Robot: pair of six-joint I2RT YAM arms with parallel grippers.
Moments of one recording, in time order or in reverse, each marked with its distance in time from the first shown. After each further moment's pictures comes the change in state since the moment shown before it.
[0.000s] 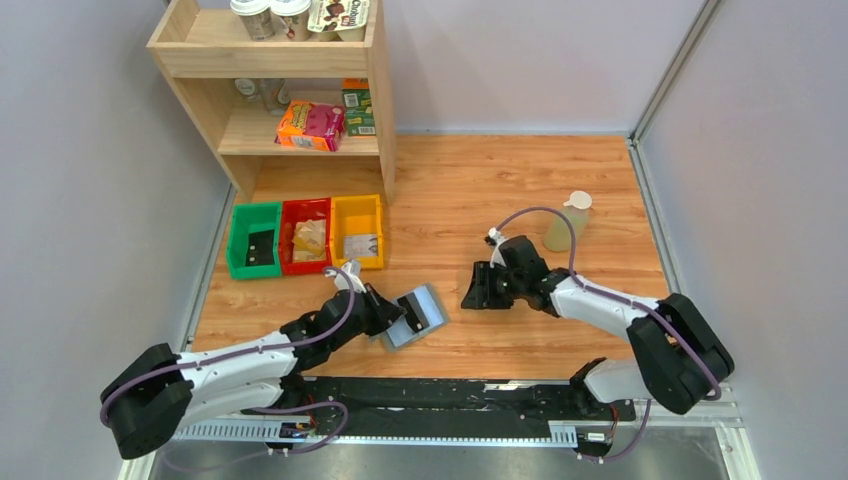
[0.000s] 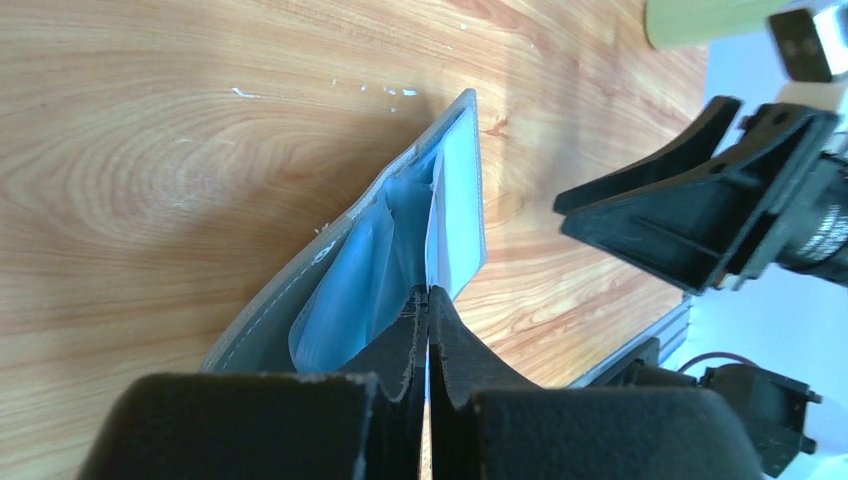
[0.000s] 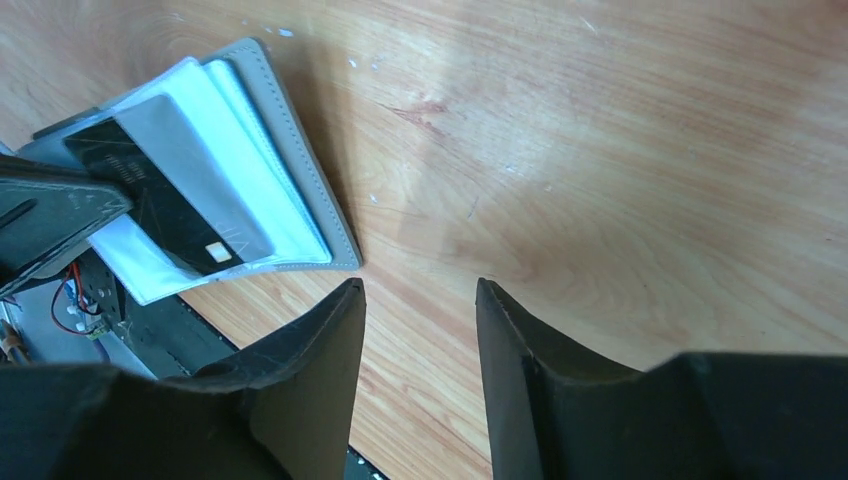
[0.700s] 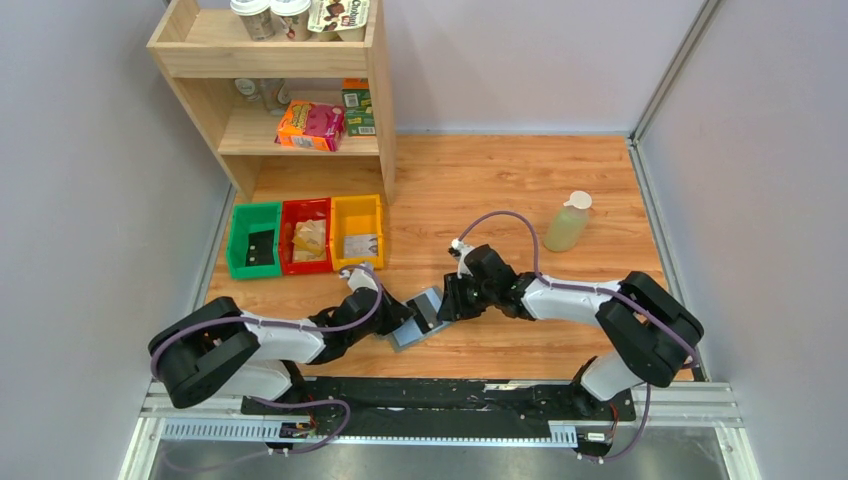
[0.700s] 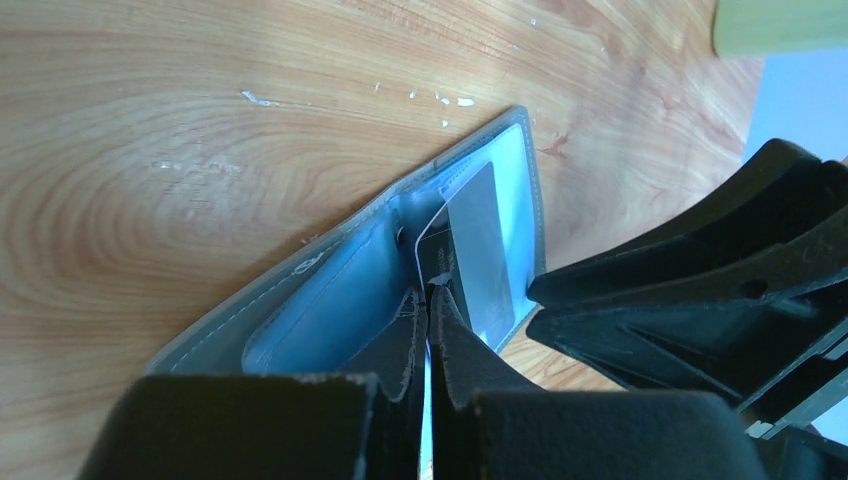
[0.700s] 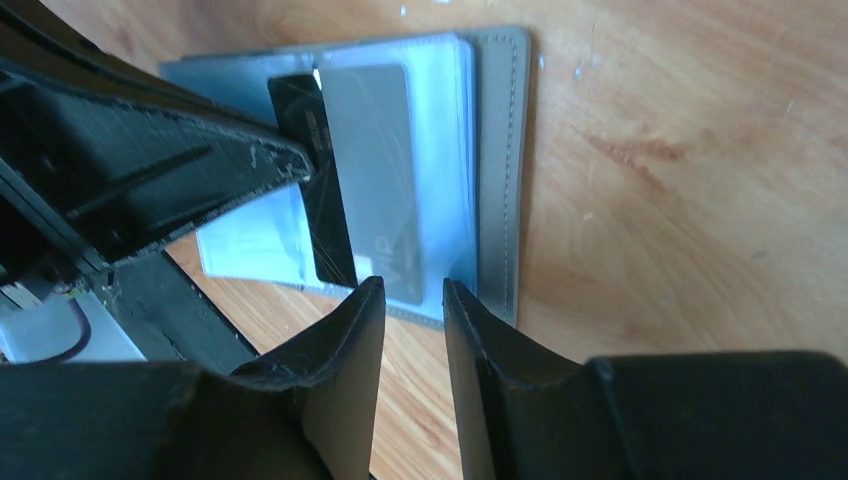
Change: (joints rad) left arm 0.000 0.349 0.012 0.257 0.006 -0.039; right arm 0.206 0.136 0.068 0.104 0.037 -0.005
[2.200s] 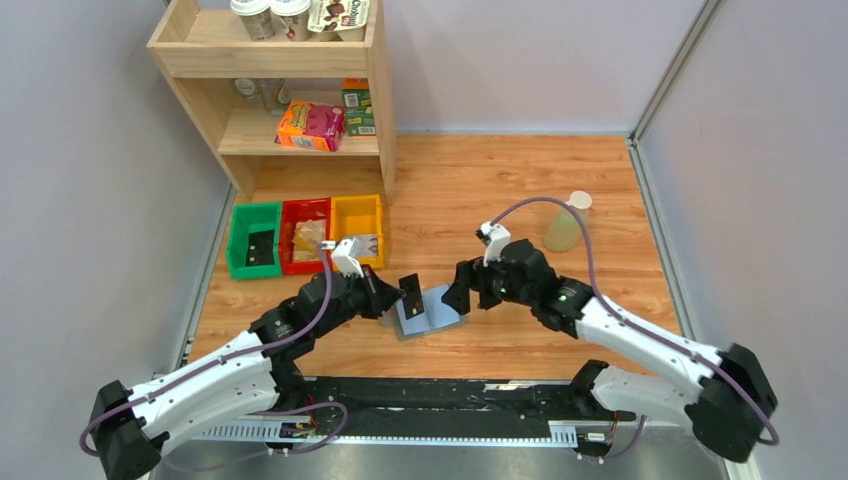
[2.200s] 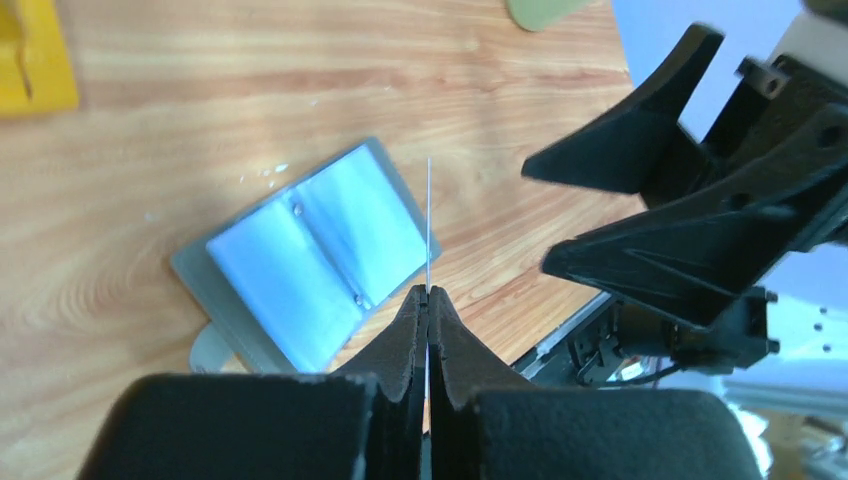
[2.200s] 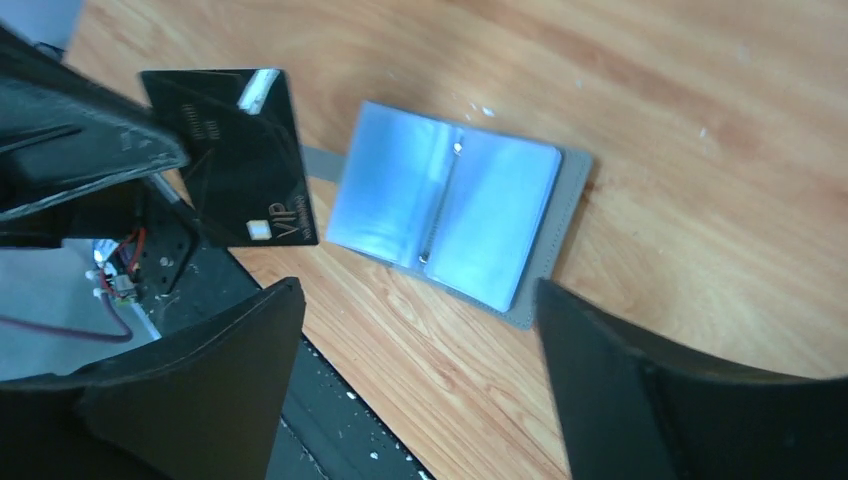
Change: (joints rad) left arm 0.016 -0.594 0.196 -0.581 0.061 0.304; right arm 0.005 -0.397 0.011 -0.182 0.144 -0.068
